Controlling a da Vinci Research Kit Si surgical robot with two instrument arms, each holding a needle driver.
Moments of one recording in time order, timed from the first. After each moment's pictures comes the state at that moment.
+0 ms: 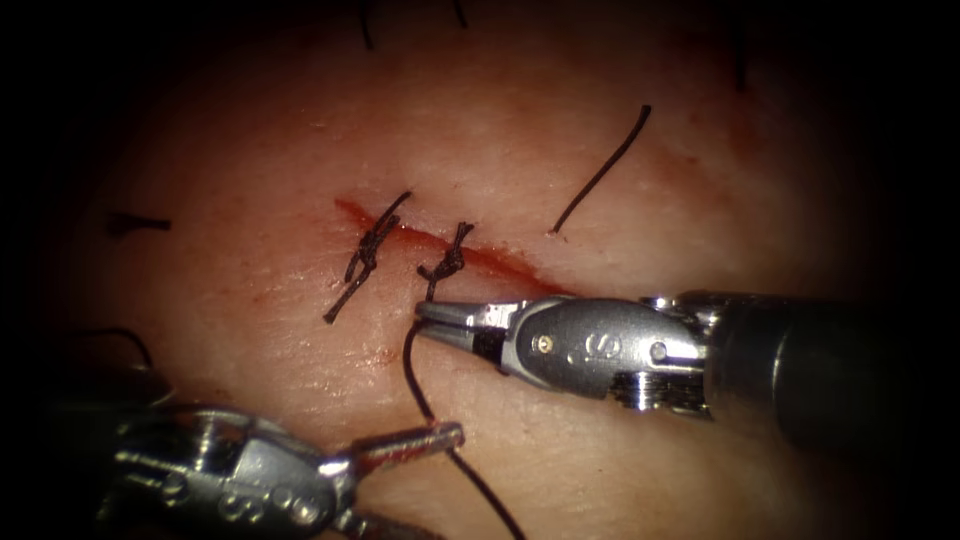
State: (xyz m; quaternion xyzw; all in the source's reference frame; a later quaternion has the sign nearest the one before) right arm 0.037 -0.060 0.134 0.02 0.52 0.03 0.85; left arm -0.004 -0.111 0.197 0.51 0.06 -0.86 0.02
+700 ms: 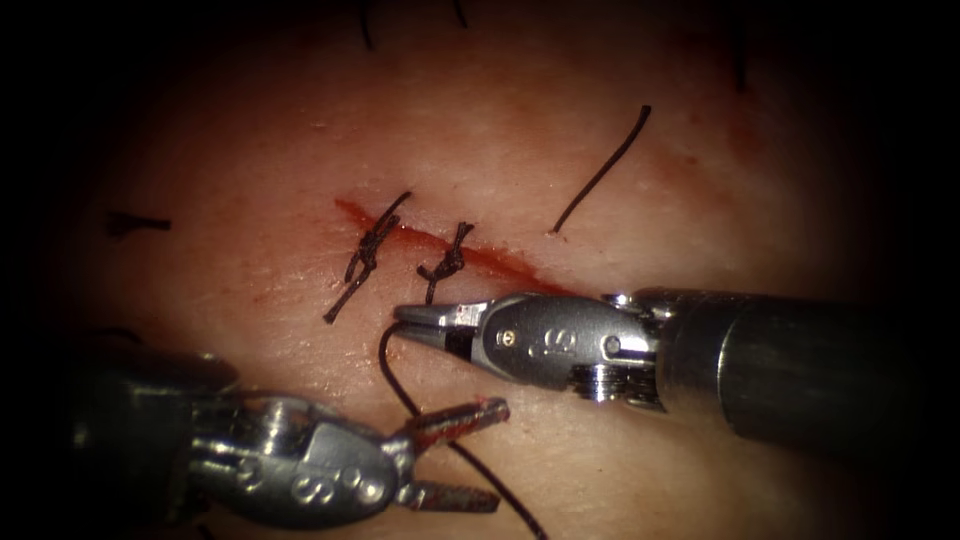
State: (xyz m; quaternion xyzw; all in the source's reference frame) right arm 0.039 -0.060 0.136 0.05 0.49 0.04 0.87; left arm -0.006 -0.111 0.200 0.44 0.01 -0.90 -0.01
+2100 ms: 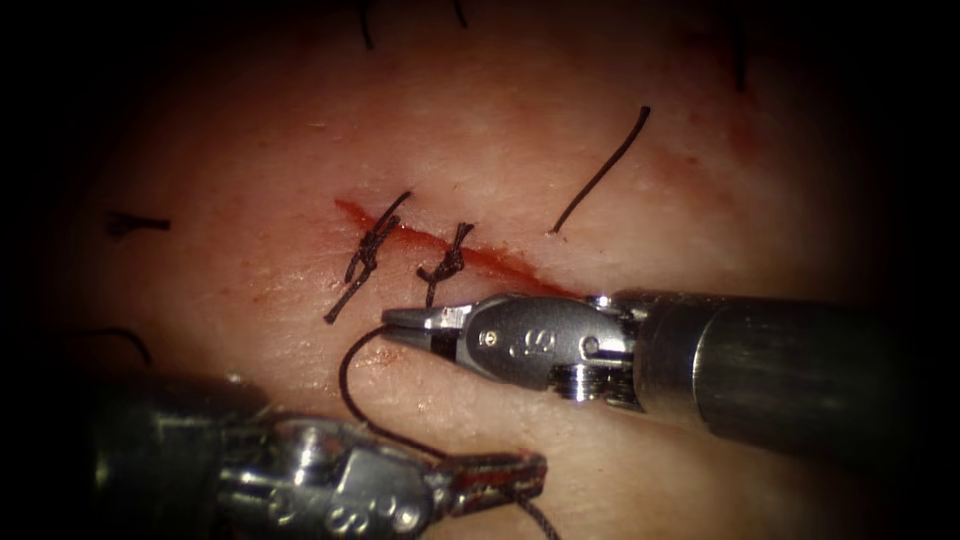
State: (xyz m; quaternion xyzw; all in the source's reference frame) right arm 0.039 -0.060 0.137 0.07 0.48 0.05 0.87; left arm -0.007 -0.110 0.196 0.46 0.00 -0.89 0.01
